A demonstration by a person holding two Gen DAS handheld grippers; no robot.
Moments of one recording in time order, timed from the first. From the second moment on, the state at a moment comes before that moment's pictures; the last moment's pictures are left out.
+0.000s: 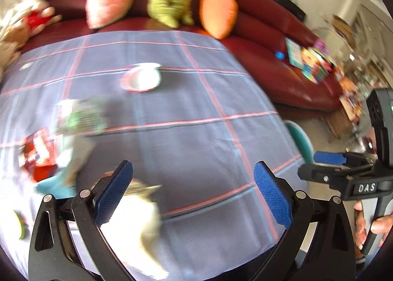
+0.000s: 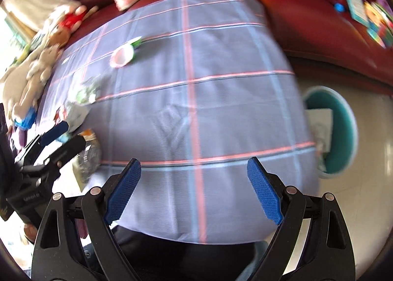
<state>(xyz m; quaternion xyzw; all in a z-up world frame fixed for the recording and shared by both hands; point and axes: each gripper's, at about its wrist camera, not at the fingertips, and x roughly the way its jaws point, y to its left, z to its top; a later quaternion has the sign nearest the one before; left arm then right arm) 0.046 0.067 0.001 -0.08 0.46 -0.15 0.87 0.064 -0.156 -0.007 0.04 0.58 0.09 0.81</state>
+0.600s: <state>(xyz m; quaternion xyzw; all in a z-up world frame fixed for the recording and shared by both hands) 0.025 0.241 -0.032 -0.16 0.46 -0.01 0.87 0.072 0.024 -0.060 -0.04 0.63 0.21 0.75</state>
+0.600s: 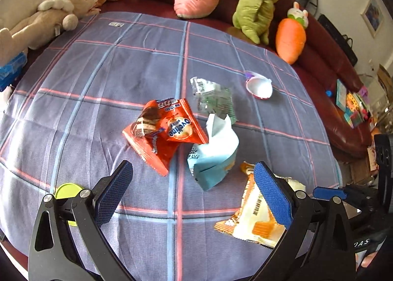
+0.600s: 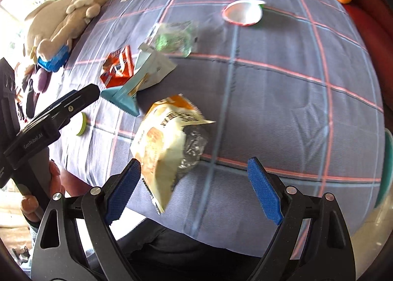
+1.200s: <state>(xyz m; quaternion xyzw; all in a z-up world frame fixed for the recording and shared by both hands) 0.037 0.242 -0.044 -0.13 0.49 -0.03 0.86 0.078 0.047 -0.110 0.02 0.65 0.26 0.72</state>
